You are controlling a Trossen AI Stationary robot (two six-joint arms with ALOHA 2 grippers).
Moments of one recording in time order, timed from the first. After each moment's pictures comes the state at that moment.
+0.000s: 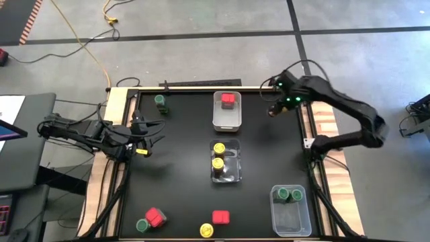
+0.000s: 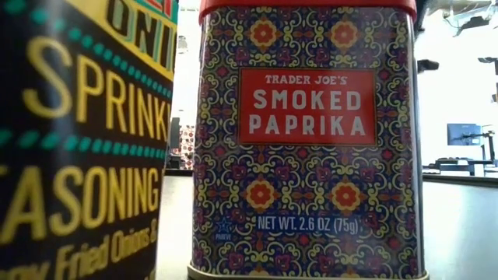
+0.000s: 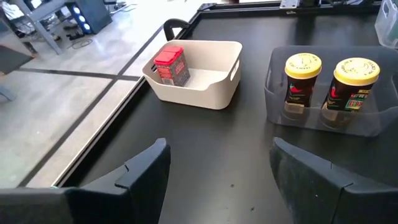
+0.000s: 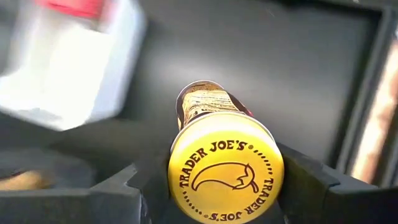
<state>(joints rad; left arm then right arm) -0.24 0.53 0.66 -0.62 -0.65 -0.13 -0.66 1.19 1.18 -1.18 0.10 0.65</state>
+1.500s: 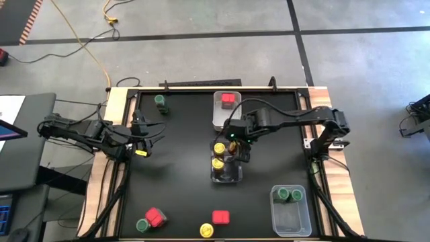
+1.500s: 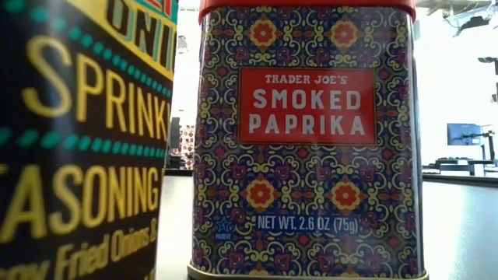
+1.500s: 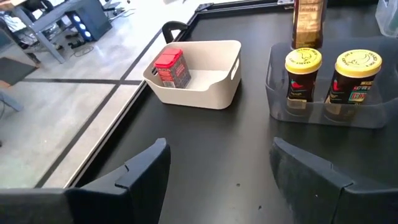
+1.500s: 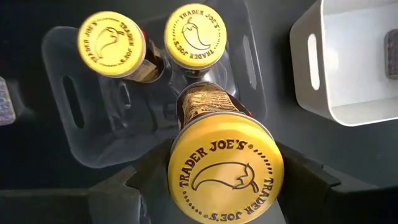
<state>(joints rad) -0.24 0.53 0.66 -0.62 -0.65 -0.07 0.03 1.74 1.68 -1.21 0.08 0.21</state>
